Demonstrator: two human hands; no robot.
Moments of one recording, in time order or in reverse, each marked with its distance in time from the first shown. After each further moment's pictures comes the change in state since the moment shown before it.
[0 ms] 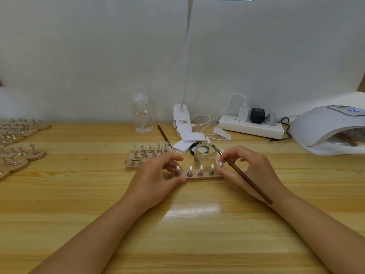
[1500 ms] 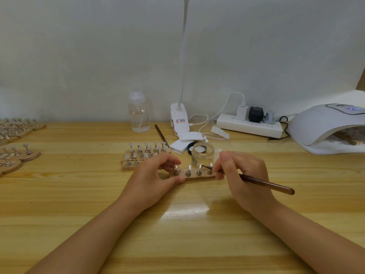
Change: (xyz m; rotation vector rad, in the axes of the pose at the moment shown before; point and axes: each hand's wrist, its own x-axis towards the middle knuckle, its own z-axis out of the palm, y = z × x) left_hand 0.000 0.003 0.000 -0.069 0.016 0.030; right_hand -0.003 -0.025 0.020 0.154 0.287 -0.128
